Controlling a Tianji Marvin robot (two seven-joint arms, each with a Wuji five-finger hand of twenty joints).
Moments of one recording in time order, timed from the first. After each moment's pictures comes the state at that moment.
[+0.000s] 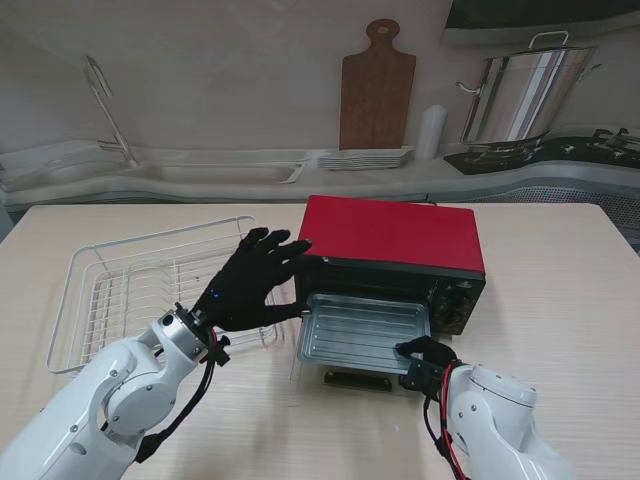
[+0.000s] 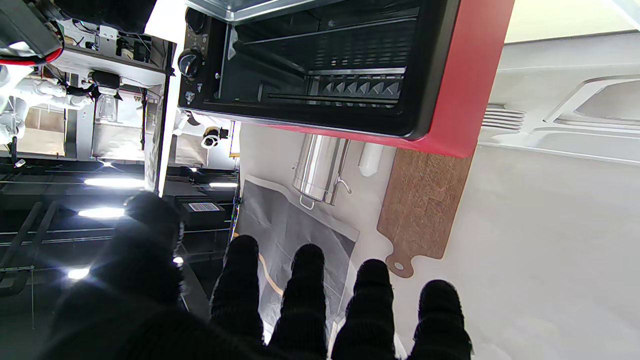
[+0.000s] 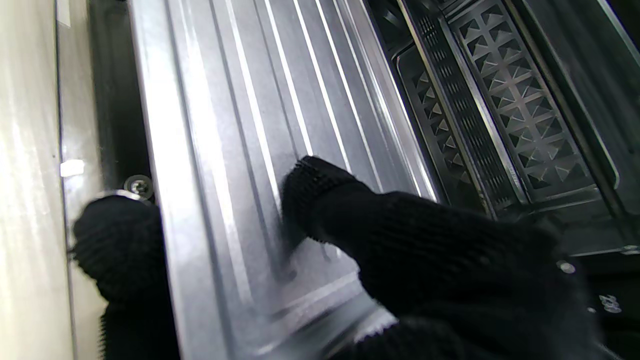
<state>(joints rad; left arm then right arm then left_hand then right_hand) 1.58 -1.08 -1.21 -1.81 0.93 -0.41 0.15 -1.78 -1.34 1.42 -1.83 0.85 0.64 -0.56 0.68 -0.13 0.20 -0.03 0.28 0.01 0.29 0.31 0.36 0.14 0.13 0.35 0.19 0.24 0.13 0.41 -0.02 0.31 0.18 0.57 0.80 -0.75 1.31 -0.26 0.98 0.13 0.75 0.34 1.09 0.25 0.80 0.33 1.13 0.25 0.85 0.40 1.06 0.30 1.60 0.37</state>
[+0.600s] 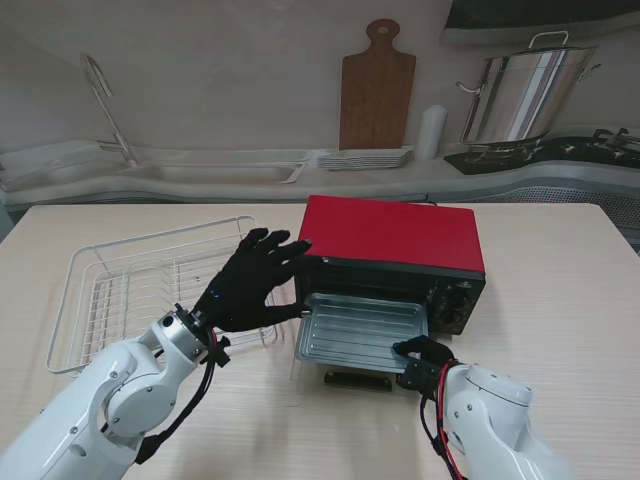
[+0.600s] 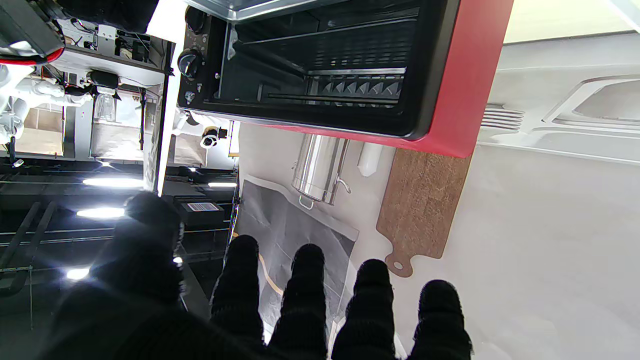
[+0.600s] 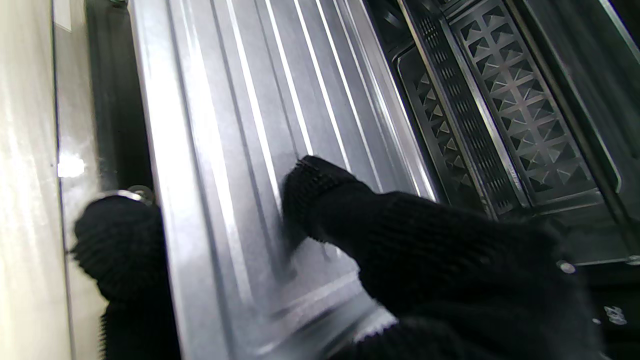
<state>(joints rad) 1.58 -1.08 -1.21 -1.82 0.93 -0.41 0.15 -1.77 -1.34 1.40 -1.82 0.86 0.63 -0.58 0.68 -0.13 0.20 -0.03 0.28 0.01 0.29 0.31 0.36 0.14 0.13 0.35 0.19 0.24 0.13 0.41 -0.02 0.31 0.18 0.57 0.80 -0.75 1.31 -0.27 0.98 0.13 0.75 0.34 1.09 0.25 0.80 0.33 1.13 0.25 0.85 0.40 1.06 0.30 1.60 0.37</state>
